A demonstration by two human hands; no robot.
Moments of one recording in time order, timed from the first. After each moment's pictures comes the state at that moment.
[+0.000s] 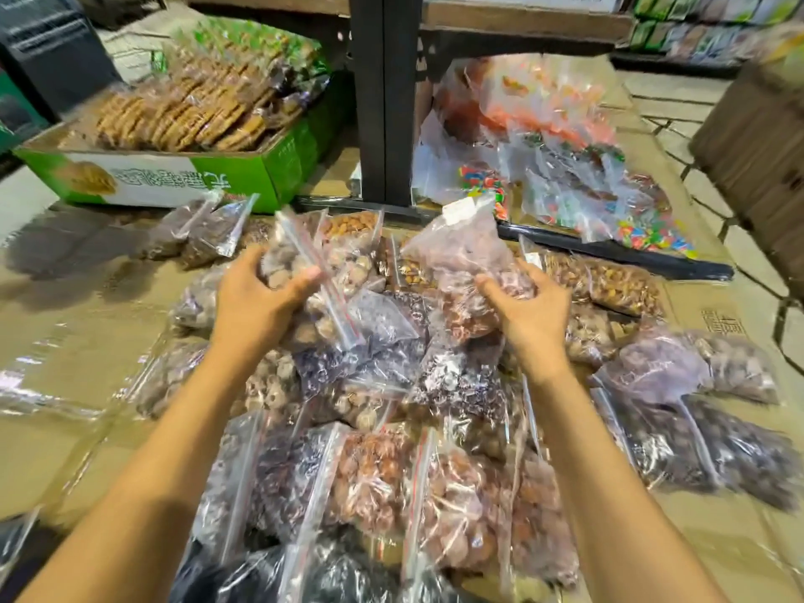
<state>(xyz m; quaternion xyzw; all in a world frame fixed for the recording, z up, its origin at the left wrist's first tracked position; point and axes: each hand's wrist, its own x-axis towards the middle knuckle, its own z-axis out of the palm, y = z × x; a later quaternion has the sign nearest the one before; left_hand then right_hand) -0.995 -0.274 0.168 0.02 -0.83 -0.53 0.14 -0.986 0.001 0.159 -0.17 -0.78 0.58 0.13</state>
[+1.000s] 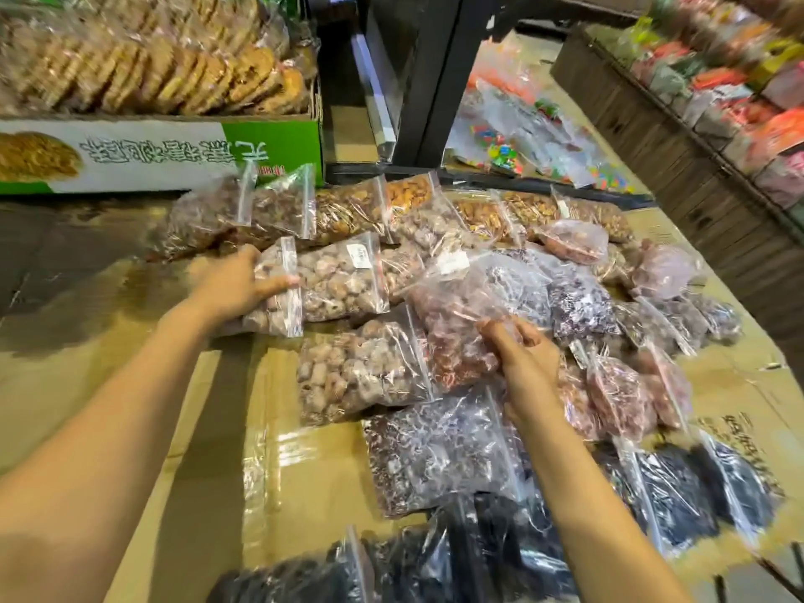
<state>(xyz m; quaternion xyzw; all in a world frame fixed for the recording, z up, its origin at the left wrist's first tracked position) -1.142 -0.554 0.087 -0.14 -0.95 -0.25 -0.11 -0.915 -0.295 0.131 -0.37 -0.60 0.68 0.17</state>
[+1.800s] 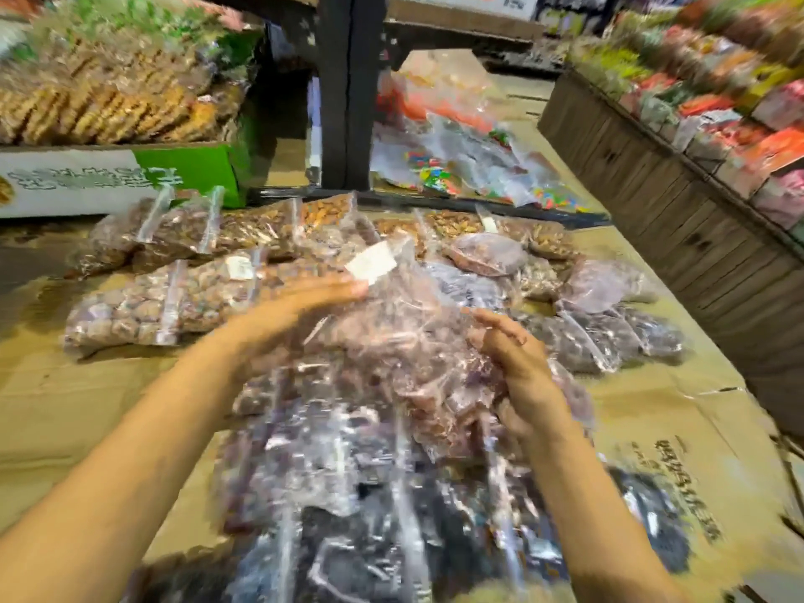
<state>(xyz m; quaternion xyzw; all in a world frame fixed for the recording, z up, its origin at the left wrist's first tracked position) -0.967 -0.356 0.189 -0.13 -0.63 -0.68 -0.35 -0.842 -0.153 0.178 -0.17 -0.61 0.76 0.12</state>
